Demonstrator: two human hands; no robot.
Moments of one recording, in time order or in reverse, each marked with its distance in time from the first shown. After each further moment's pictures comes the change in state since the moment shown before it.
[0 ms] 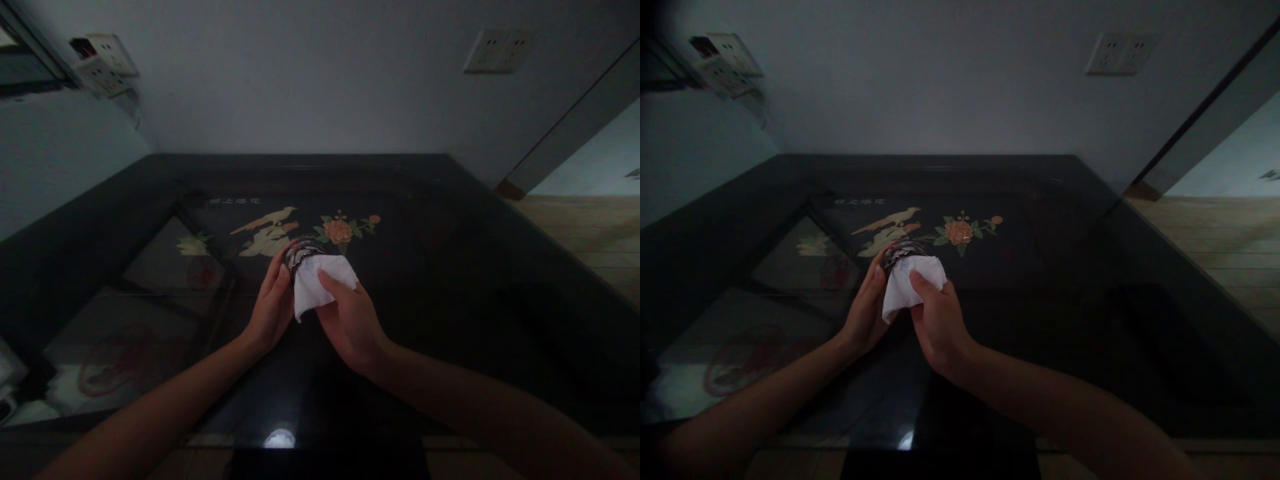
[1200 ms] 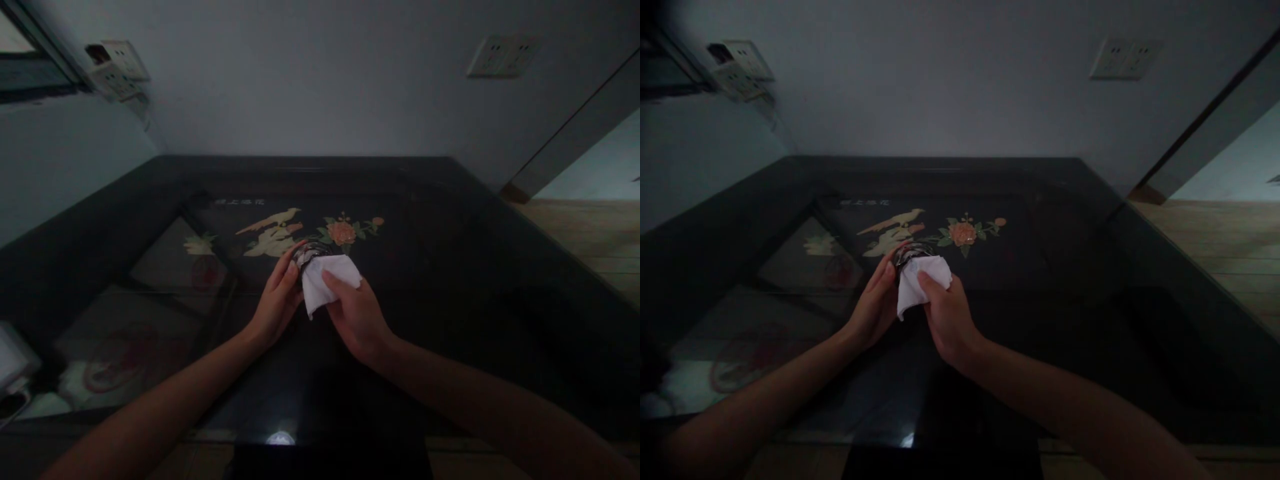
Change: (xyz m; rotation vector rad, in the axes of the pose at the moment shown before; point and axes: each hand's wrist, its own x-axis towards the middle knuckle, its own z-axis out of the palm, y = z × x) left_hand 0.006 -0.001 -0.009 0.039 -0.058 -0.063; right_hand 0.006 0.002 -0.006 0.026 0.063 0.023
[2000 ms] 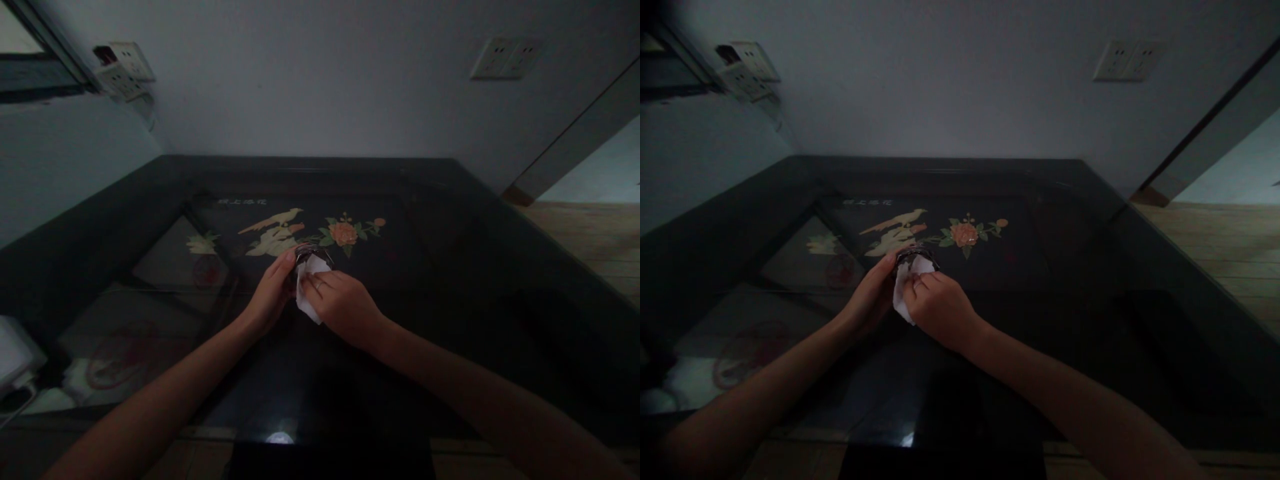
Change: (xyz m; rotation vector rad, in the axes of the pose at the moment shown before) left_hand 0.012 0.013 -0.007 0.105 0.098 -0.106; right_hand 0.012 -0.009 -0.018 -2.006 -0.605 -1.119
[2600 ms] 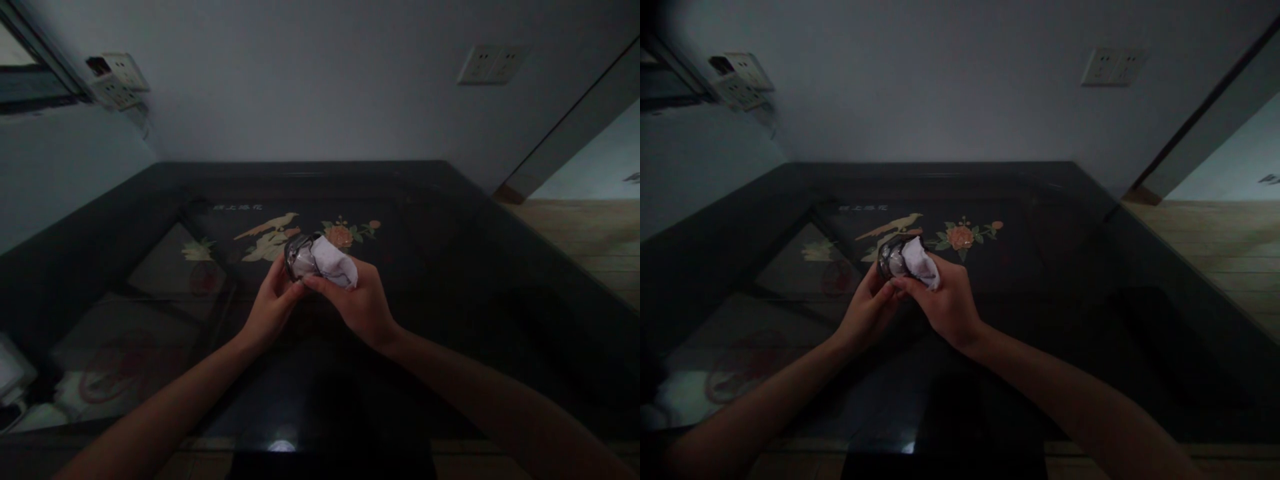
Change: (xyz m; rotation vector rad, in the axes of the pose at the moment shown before) left_hand -0.016 -0.004 0.011 -0.011 -0.126 0.211; right_hand 0.006 0.005 -0.029 1.109 0.505 0.627
